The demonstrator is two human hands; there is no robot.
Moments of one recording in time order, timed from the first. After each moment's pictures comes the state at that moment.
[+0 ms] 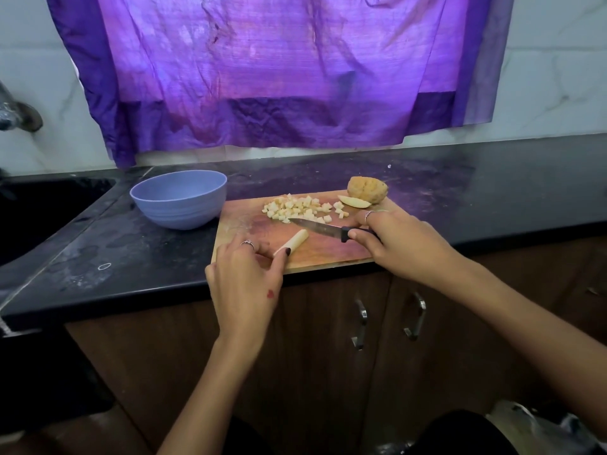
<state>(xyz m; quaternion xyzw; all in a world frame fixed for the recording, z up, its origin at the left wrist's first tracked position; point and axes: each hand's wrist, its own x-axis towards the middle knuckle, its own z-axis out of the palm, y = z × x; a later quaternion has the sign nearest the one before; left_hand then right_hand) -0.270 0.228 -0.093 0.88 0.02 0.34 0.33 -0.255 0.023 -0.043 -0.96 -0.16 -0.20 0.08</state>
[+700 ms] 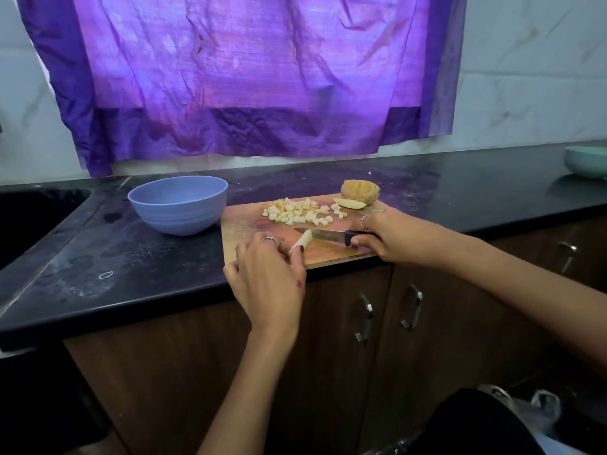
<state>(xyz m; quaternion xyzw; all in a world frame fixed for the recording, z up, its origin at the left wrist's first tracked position) -0.265 0.226 -0.096 0.88 0.03 0.33 0.34 -0.261 0.045 -0.029 -0.98 -0.15 -0.09 0.02</state>
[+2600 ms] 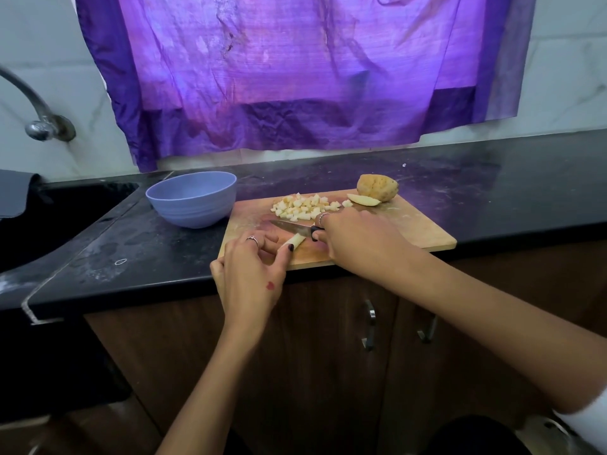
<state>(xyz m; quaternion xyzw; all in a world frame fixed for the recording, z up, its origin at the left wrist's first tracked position) -0.262 0.227 -0.096 0.88 0.03 0.32 0.36 -0.251 0.076 -0.038 -0.97 -0.19 -0.17 0.02</state>
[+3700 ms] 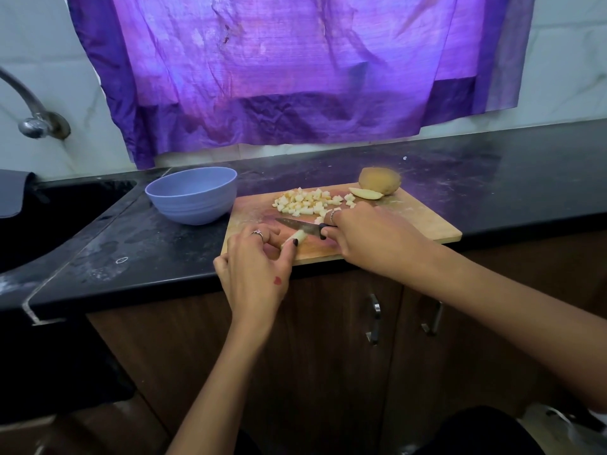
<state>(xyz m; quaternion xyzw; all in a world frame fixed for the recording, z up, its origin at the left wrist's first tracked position) -0.261 0.225 -0.096 0.88 0.03 0.33 0.34 -0.255 0.069 -0.039 -0.97 -0.19 -0.16 0.05</state>
